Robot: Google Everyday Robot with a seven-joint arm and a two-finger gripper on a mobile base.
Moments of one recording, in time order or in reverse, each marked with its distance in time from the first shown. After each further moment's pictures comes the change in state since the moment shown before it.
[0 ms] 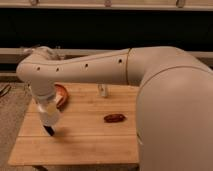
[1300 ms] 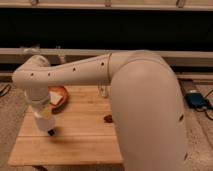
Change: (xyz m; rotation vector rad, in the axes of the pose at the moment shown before) arm -0.018 -0.015 0.057 -0.063 -0.035 -0.091
